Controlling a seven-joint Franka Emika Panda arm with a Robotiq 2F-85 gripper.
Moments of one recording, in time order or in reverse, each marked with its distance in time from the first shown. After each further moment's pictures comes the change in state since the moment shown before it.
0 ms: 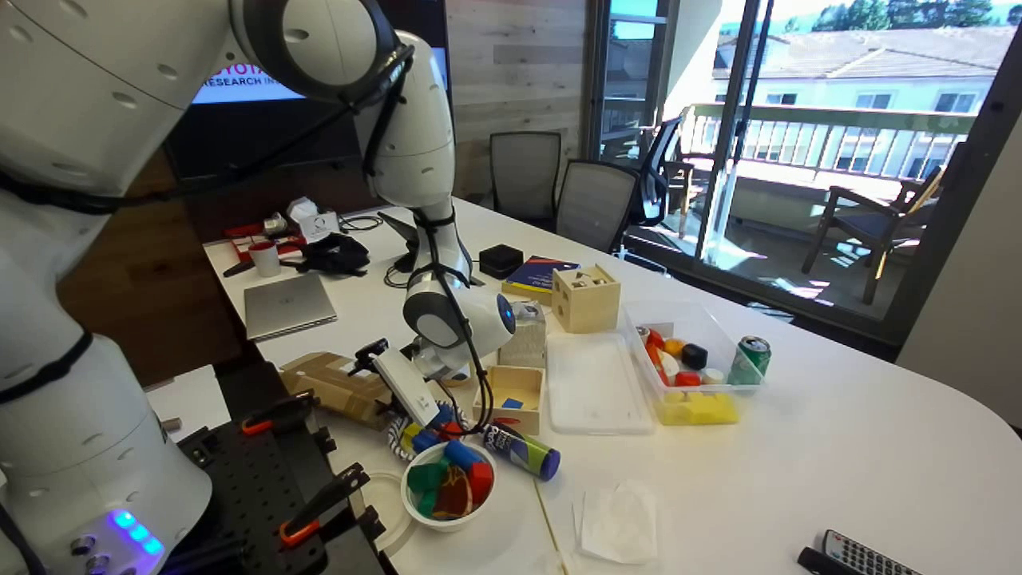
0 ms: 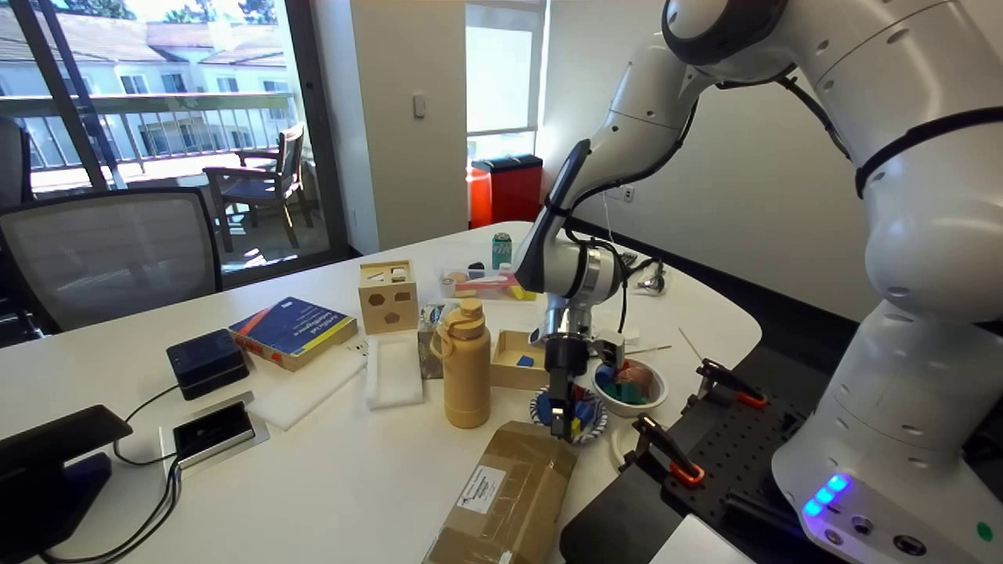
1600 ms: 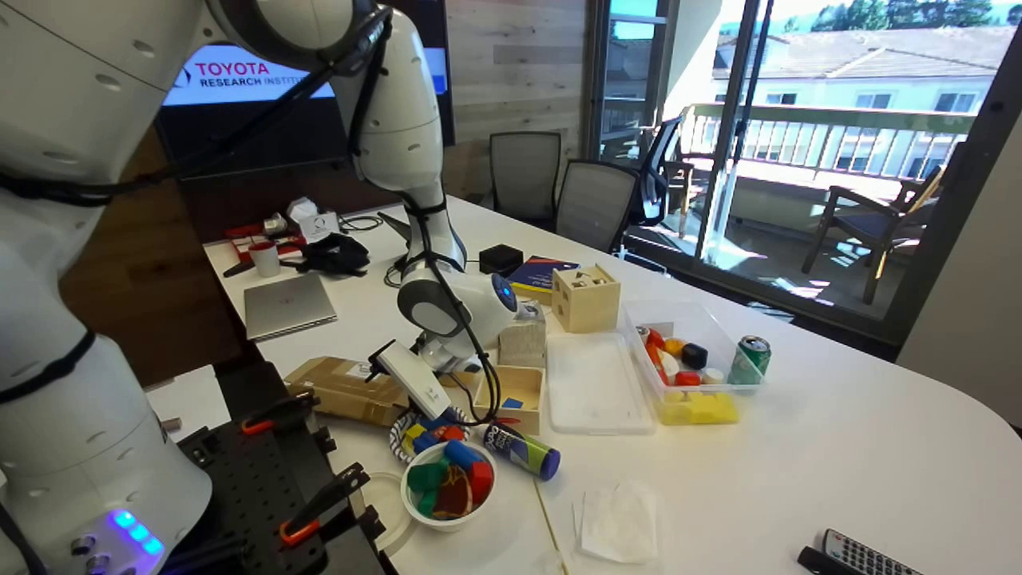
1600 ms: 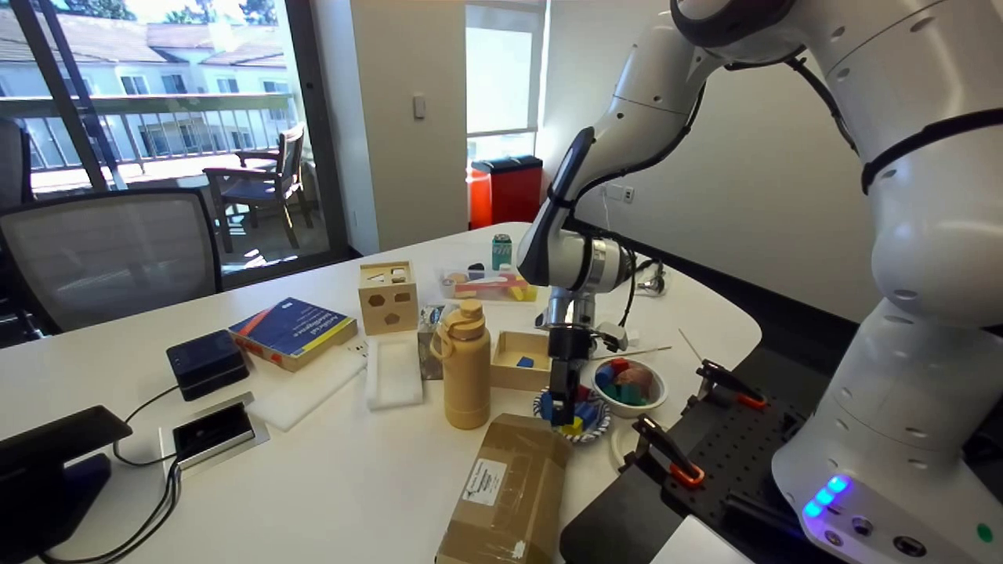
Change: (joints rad) arm 0.051 -0.075 -0.047 -0.052 -0.002 0.146 0.050
